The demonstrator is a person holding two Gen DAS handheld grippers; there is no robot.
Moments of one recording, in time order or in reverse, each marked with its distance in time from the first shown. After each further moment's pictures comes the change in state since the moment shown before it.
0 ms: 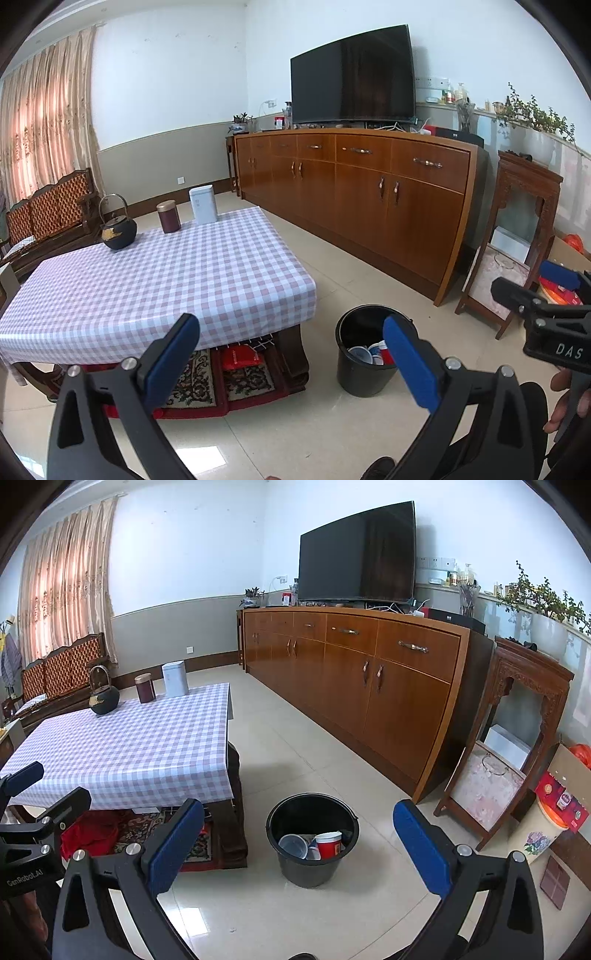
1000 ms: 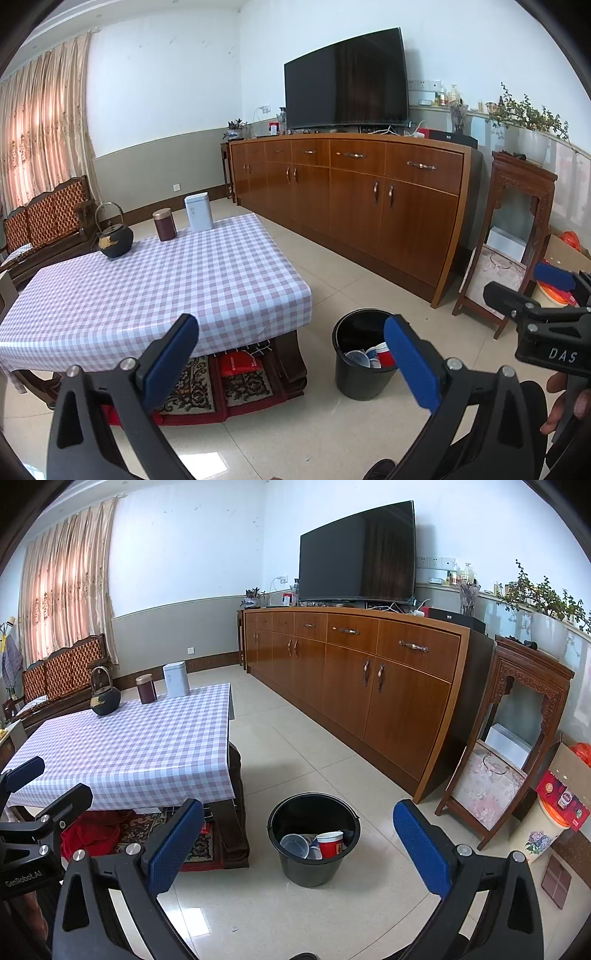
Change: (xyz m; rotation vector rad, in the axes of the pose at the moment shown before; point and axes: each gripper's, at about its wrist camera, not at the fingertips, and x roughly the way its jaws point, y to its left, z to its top) left arm -0.006 -0.006 0.005 0.016 -0.018 -0.009; right arm -0.002 0.000 0.001 0.002 -0.003 0.002
